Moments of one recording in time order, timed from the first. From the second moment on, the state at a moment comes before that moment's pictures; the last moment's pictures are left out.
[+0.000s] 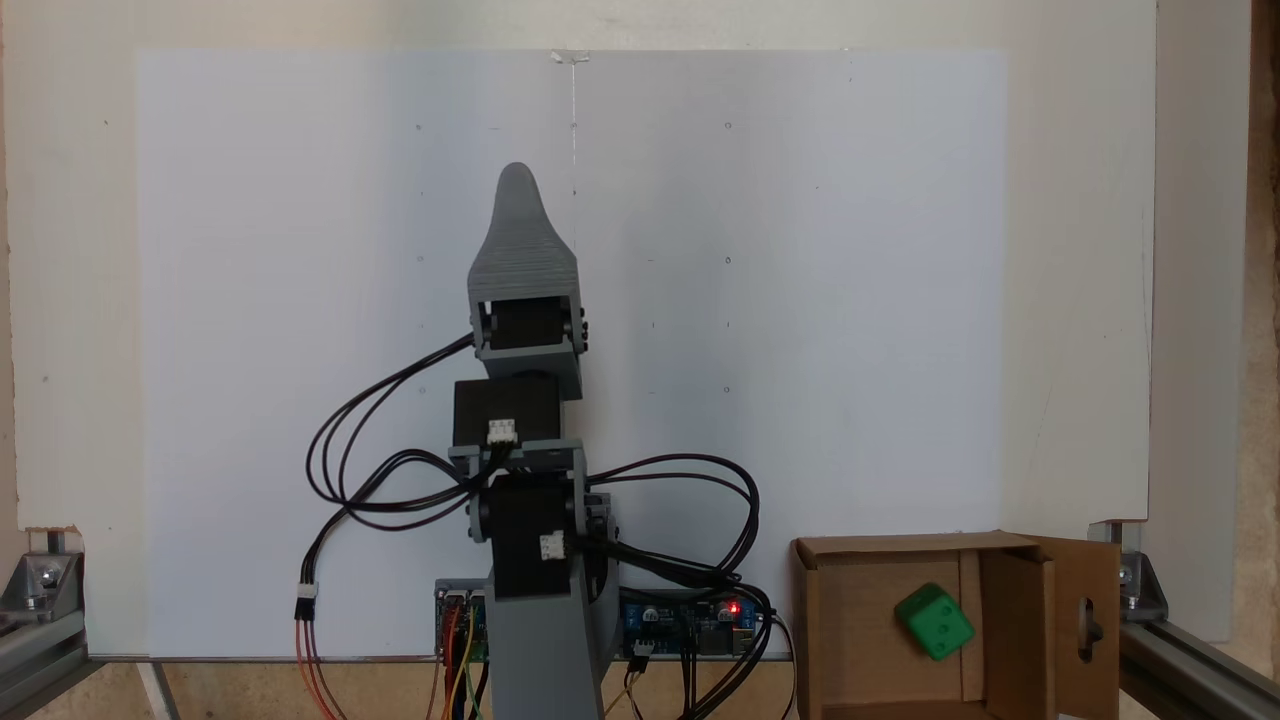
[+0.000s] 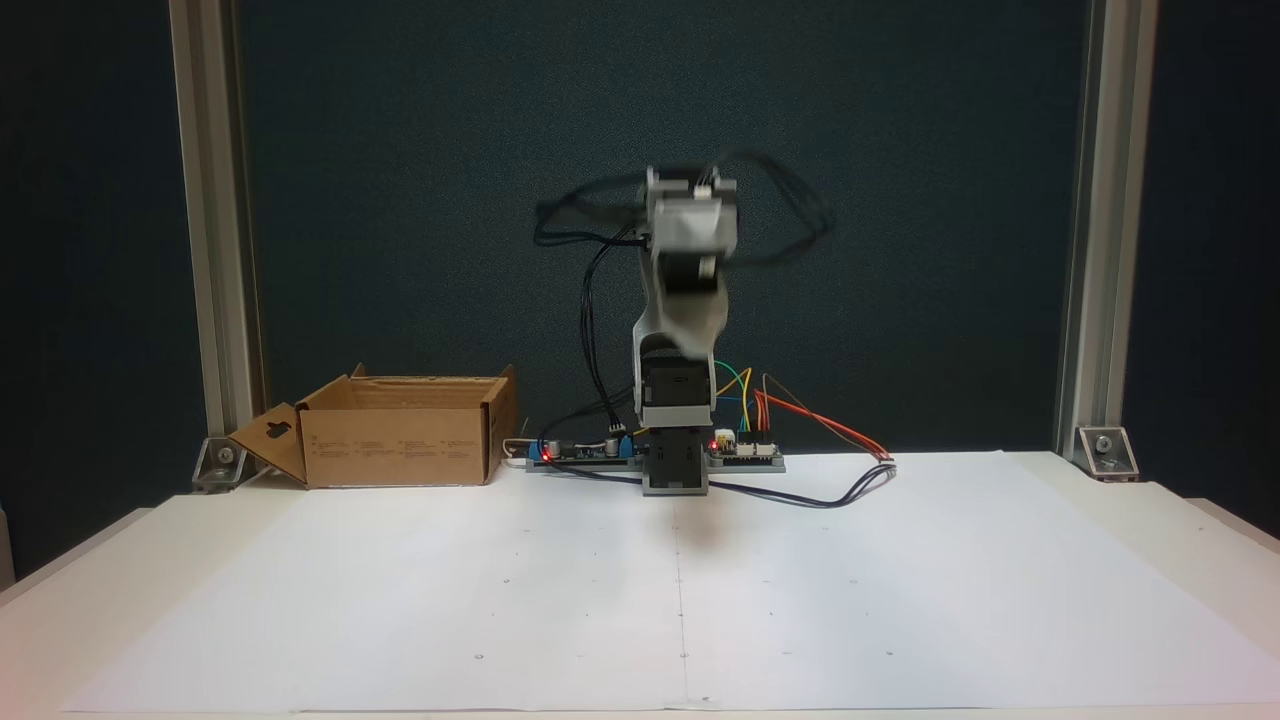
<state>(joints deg) -4.4 129.3 122.2 6.1 -1.3</state>
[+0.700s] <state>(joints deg) 0.8 129.5 156.3 -43.5 -1.3</state>
